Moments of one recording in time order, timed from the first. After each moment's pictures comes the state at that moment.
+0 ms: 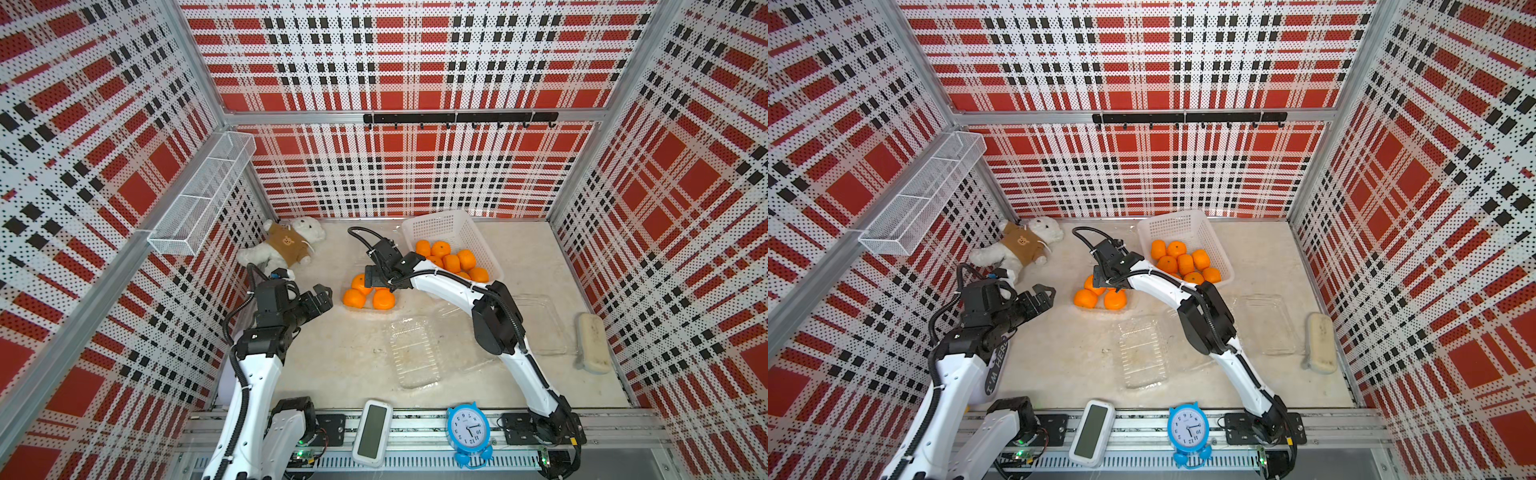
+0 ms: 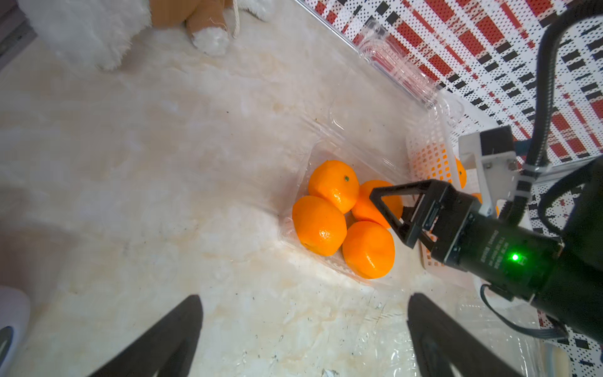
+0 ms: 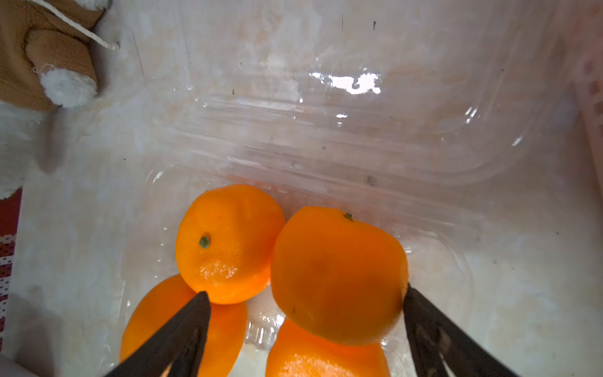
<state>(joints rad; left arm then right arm) 0.11 0.84 0.73 -0.57 0.27 -0.44 0.85 2.36 2.10 -0.70 0.17 0.75</state>
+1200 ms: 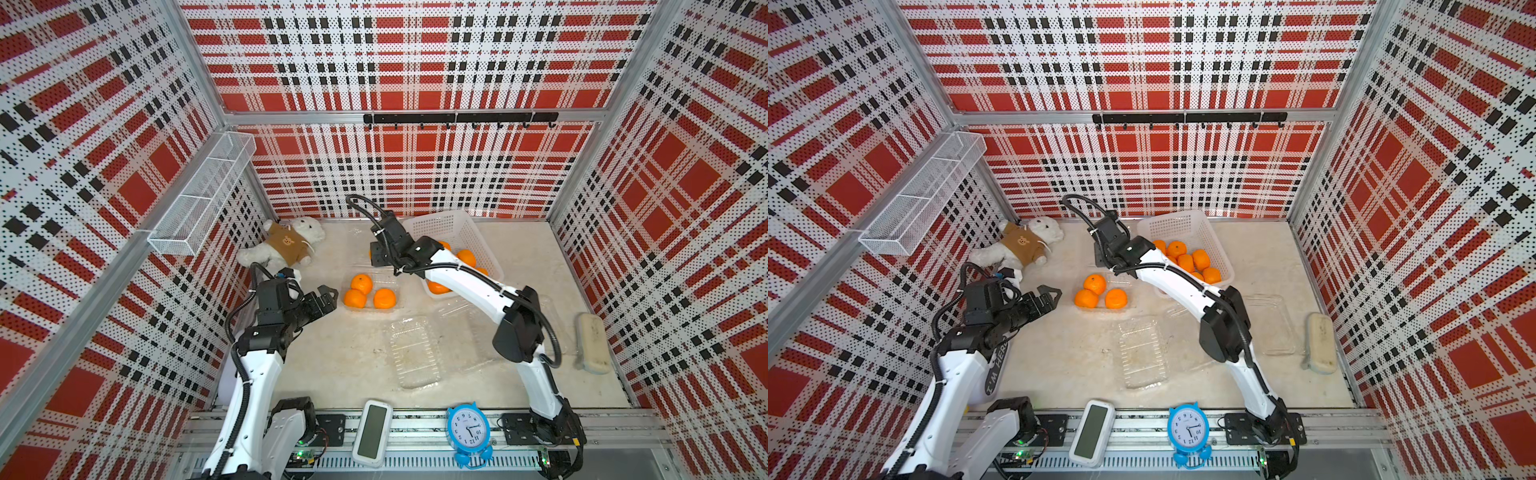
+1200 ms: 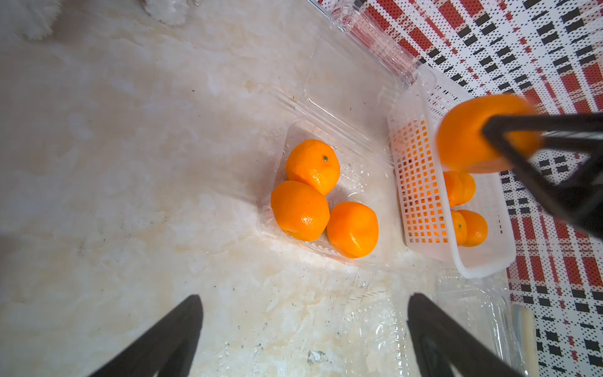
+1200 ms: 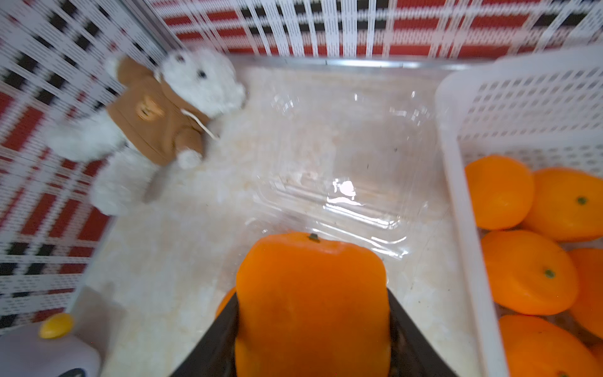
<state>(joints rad) 0.11 0.86 0.73 -0.57 0.37 -0.42 0.85 2.13 2.16 -0.69 0.30 0.52</state>
